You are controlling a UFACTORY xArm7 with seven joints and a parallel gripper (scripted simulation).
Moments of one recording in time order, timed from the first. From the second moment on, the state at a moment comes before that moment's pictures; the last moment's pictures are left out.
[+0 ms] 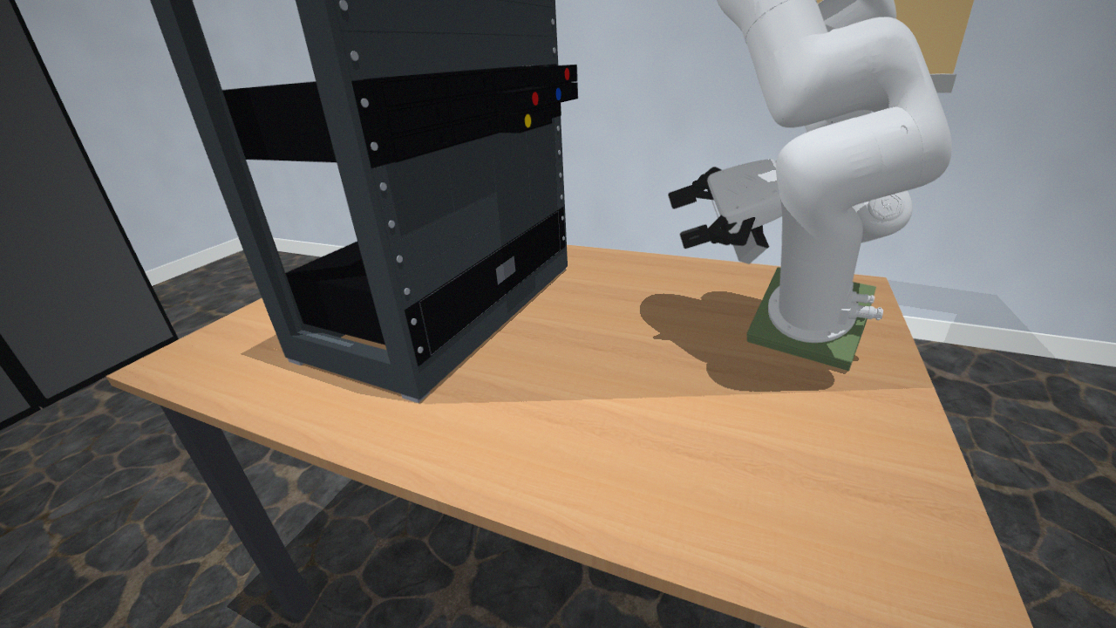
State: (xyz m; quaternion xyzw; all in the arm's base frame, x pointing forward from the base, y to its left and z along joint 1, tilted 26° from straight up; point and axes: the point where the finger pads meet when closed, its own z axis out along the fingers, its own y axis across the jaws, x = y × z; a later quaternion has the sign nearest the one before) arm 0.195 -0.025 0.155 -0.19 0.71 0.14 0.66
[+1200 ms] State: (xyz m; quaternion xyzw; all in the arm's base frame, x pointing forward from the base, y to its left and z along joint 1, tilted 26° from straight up) arm 0.198 -0.029 0.159 -0.16 0.72 0.15 0.66
